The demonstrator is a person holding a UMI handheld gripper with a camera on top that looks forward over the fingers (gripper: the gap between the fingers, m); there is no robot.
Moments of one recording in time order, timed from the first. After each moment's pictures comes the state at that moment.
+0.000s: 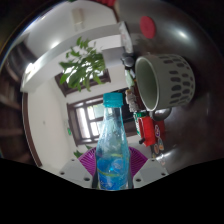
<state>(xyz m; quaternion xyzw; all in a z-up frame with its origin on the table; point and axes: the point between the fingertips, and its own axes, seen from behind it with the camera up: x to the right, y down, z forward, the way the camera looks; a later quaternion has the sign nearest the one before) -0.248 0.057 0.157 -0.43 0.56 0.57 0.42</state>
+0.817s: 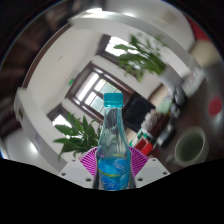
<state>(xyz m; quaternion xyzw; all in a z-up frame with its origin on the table) -0.256 0.057 0.205 -0.67 0.30 0.37 0.57</state>
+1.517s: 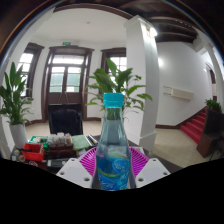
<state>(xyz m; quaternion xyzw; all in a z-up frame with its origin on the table) 0.055 0.081 0.137 -0.78 0.16 -0.15 0.59</state>
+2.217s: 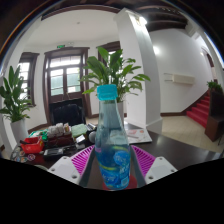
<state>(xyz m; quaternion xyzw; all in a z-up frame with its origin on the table) 0.075 0.070 0.046 -0.78 0.19 -0.08 0.59</state>
